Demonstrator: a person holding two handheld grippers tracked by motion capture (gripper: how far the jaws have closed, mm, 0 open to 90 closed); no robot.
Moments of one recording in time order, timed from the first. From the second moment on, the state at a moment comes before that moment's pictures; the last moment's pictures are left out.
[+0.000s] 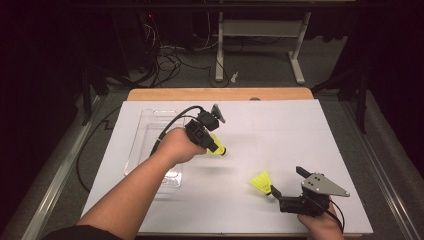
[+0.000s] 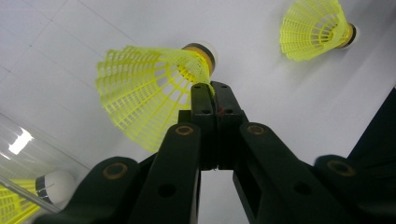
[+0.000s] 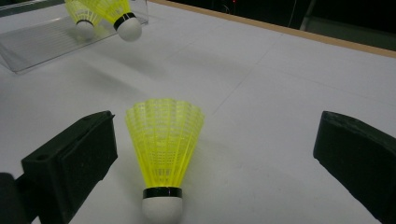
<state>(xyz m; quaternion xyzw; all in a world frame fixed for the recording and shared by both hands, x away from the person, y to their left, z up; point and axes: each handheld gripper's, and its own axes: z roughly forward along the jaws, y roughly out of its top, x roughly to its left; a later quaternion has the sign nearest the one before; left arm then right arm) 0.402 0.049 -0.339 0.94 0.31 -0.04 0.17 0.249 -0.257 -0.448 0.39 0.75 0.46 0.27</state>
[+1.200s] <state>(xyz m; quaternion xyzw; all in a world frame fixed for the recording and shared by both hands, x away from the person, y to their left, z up) 0.398 0.122 -0.305 0.91 0.36 -0.01 0.18 0.251 -0.256 -0.449 0.39 0.75 0.46 0.27</state>
